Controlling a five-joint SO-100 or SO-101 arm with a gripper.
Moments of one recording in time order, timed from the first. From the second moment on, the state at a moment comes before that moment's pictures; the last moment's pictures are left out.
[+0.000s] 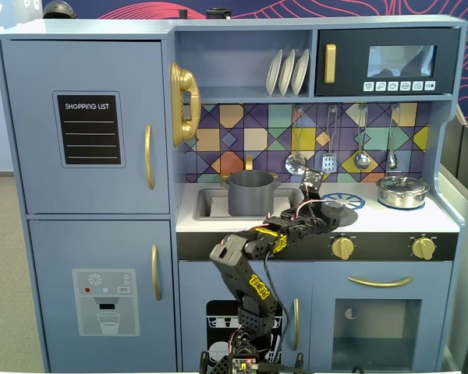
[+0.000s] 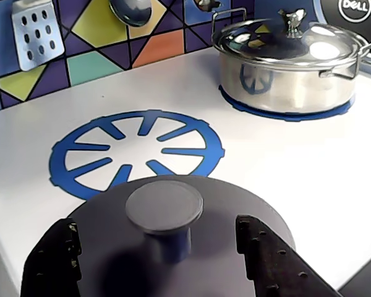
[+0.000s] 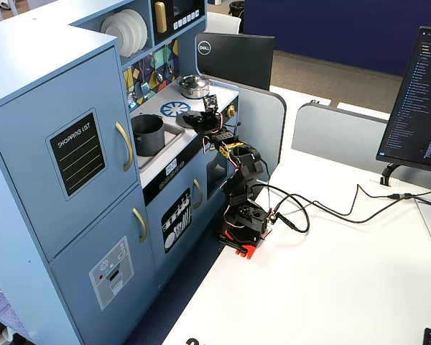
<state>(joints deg) 36.4 120.2 130.4 -12.2 -91.1</state>
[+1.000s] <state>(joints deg) 35.3 104.0 120.9 -18.4 -91.9</state>
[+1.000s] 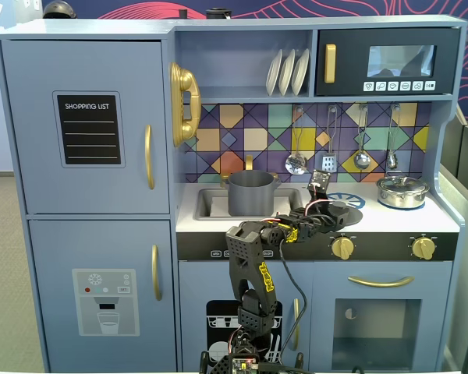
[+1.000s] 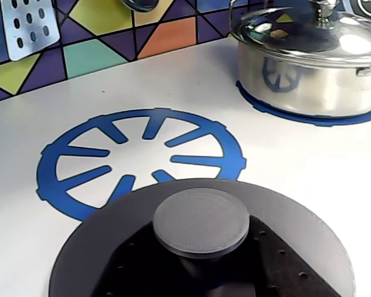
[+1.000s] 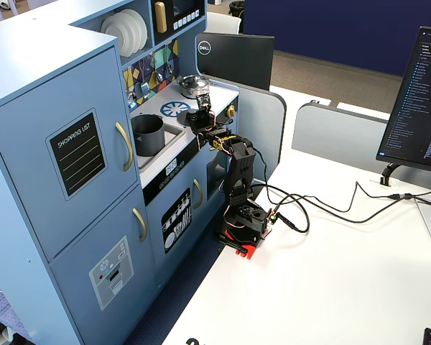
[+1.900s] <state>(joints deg) 24.7 113.2 100.5 0.5 -90.9</state>
